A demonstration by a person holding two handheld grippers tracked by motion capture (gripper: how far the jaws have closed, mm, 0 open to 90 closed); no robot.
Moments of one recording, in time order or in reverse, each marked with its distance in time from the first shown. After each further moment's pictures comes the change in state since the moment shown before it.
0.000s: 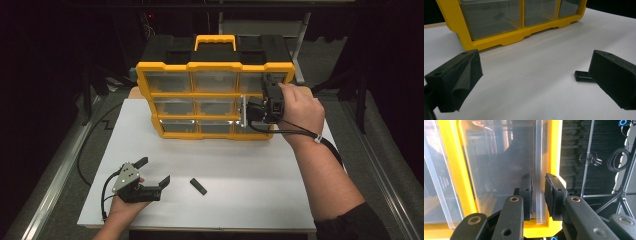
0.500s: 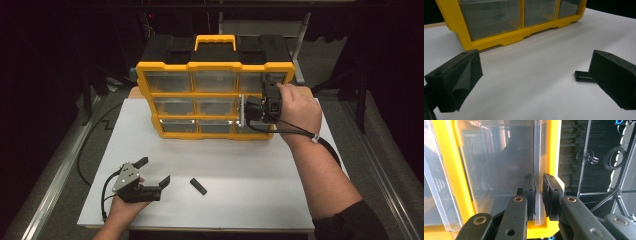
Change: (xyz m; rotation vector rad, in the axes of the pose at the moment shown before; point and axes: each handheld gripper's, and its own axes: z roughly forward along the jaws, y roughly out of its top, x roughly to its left) left arm 0.001 0.000 0.000 0.002 -0.002 0.002; right arm 0.002 0.004 0.002 0.013 -0.026 -0.007
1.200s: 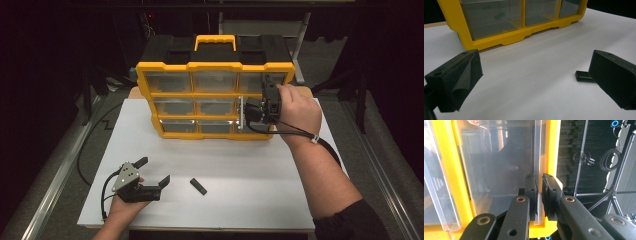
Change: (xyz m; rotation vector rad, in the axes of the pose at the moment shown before) left arm 0.001 0.000 0.000 0.000 0.003 -0.002; right arm 0.002 0.000 -0.003 -0.003 -0.021 -0.010
